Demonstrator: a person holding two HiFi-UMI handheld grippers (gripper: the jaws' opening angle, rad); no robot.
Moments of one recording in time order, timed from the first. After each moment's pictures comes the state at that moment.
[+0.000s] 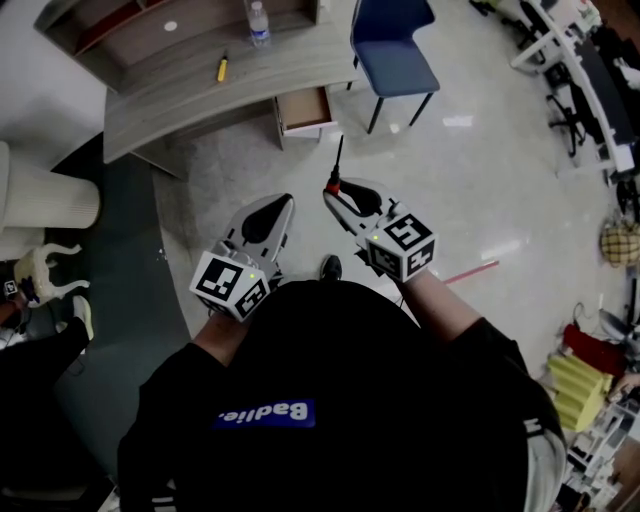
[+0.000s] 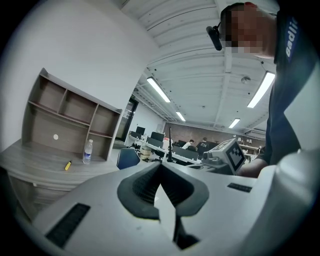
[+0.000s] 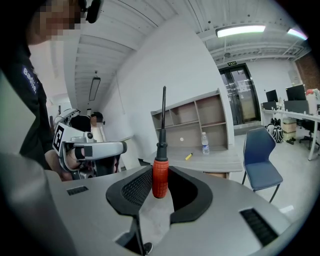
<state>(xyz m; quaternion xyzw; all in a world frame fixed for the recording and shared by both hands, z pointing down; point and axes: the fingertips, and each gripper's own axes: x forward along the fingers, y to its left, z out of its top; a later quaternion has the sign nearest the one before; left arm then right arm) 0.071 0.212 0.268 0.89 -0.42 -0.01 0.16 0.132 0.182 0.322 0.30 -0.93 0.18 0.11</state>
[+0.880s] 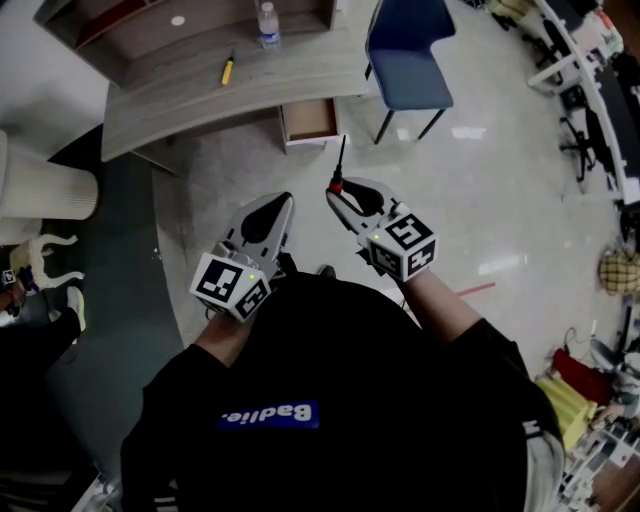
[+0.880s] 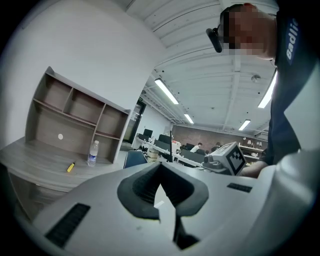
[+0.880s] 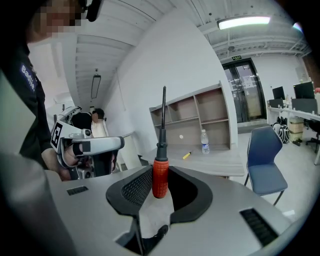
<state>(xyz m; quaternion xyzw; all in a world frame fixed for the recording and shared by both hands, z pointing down) 0.070 0.141 0.282 0.87 -0.46 -0.03 0.17 0.135 0.107 0.347 0.27 -0.94 0.18 0.13</state>
